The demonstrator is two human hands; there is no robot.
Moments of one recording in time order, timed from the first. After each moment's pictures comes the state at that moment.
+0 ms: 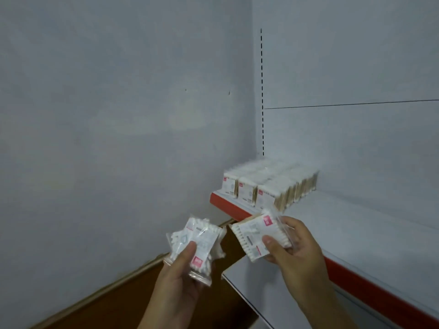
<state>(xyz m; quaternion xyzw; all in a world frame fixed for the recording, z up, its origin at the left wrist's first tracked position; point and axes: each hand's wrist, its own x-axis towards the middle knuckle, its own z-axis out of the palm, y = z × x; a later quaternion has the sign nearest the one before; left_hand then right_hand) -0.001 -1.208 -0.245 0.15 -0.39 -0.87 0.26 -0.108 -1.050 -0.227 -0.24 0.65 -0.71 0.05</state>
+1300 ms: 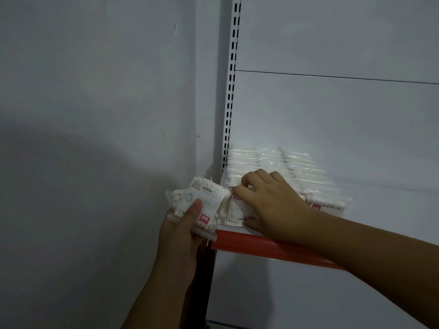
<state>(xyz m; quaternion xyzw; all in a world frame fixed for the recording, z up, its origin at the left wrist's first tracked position) -0.277 -1.488 -0.243 0.01 -0.40 -0.92 0.01 -0.300 -1.305 -0.198 -0.28 0.93 0.12 -0.22</state>
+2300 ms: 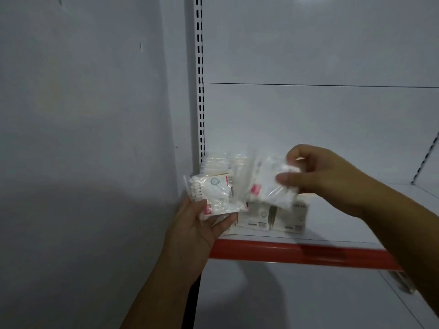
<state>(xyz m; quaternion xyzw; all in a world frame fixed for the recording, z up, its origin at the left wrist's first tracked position) -0.263 -1.439 -0.206 -0.08 -0.31 -0.94 -0.13 -0.231 -1.228 -0.117 -0.08 0.83 -0.55 -0.10</state>
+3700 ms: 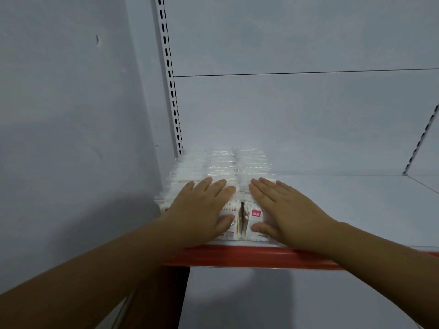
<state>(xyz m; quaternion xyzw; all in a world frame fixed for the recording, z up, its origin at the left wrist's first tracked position) -0.319 -1.383 -0.197 -0.36 -0.92 0.09 0.11 -0.270 -1.166 -0.216 -0.16 0.96 0.14 -0.17</state>
